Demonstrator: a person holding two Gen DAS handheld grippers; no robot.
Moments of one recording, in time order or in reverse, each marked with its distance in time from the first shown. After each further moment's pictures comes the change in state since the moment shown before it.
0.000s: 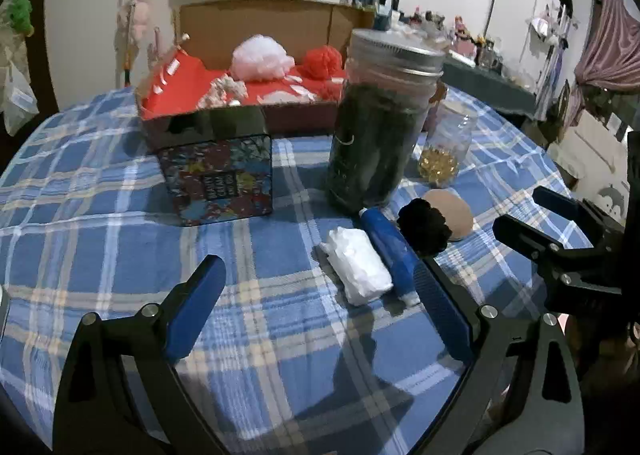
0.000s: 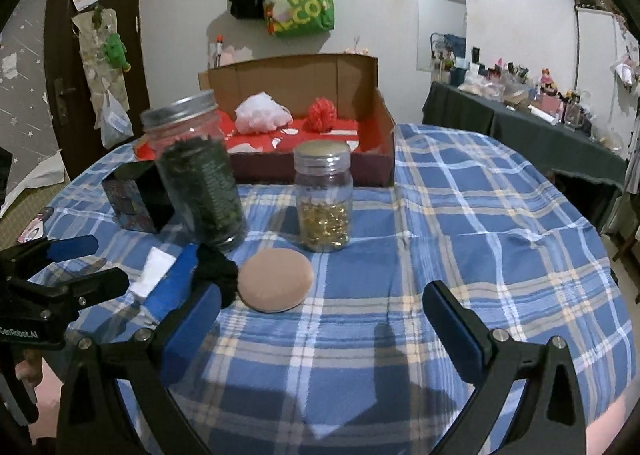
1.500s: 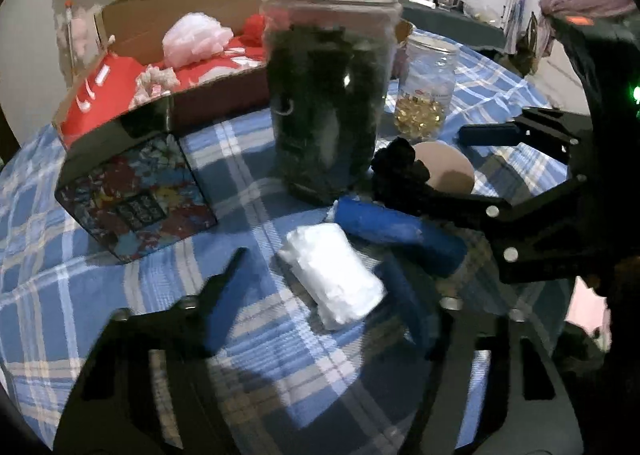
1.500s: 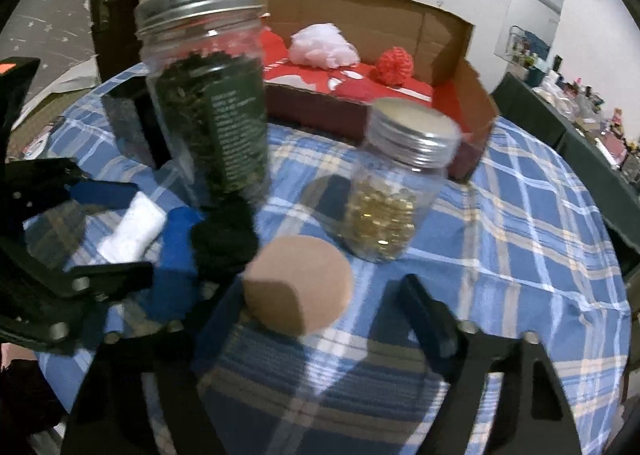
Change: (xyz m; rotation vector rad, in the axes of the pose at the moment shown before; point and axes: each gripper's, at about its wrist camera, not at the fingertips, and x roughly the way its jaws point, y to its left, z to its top) left arm 0.048 -0.019 0.010 0.197 0.159 -0.073; right arm 0.062 0.024 0.019 -0.271 0.218 0.131
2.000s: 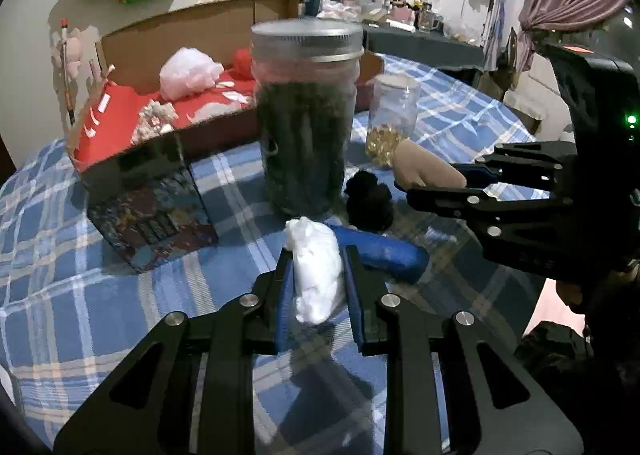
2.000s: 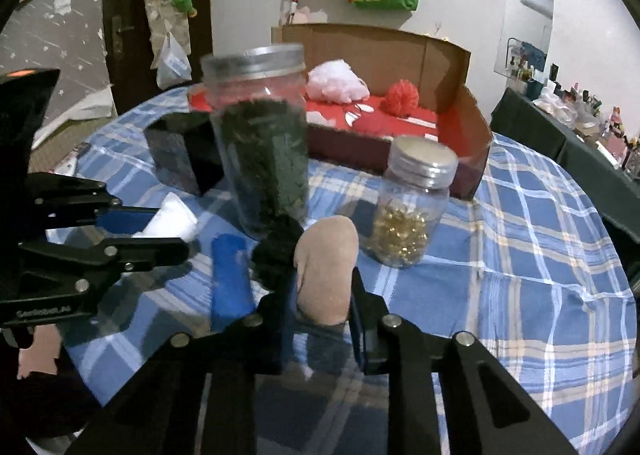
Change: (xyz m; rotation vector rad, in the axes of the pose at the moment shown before) left arm -0.031 -0.006 -0.003 0.034 -0.093 -0.048; right arm -0.039 0.014 -0.007 0.047 -0.120 0.032
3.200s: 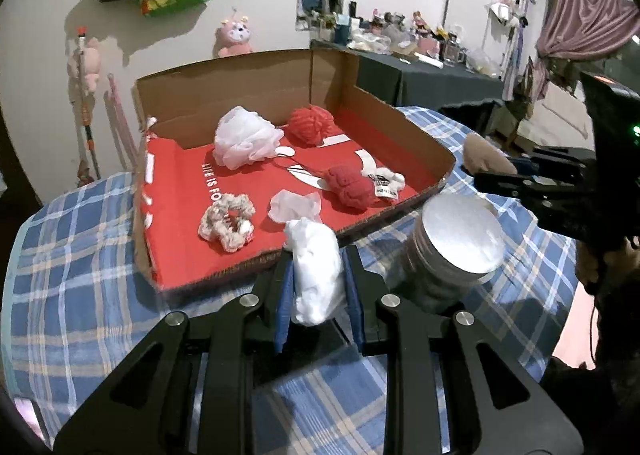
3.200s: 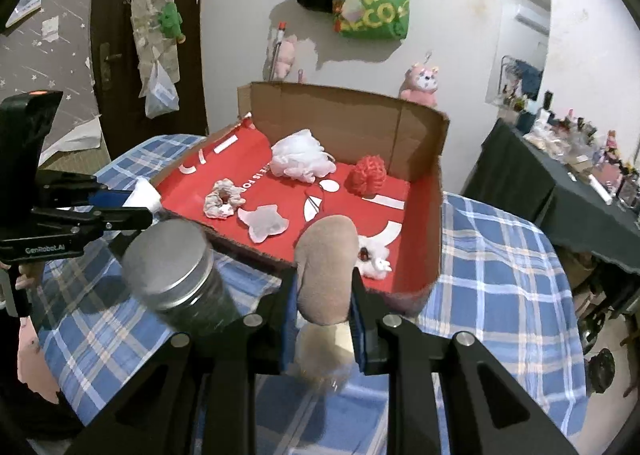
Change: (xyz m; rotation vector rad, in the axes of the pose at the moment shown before) left arm -0.021 0.087 0.091 -0.048 -0.066 0.029; right arm 0.002 -0.056 0.111 -0.014 -0.039 -0.020
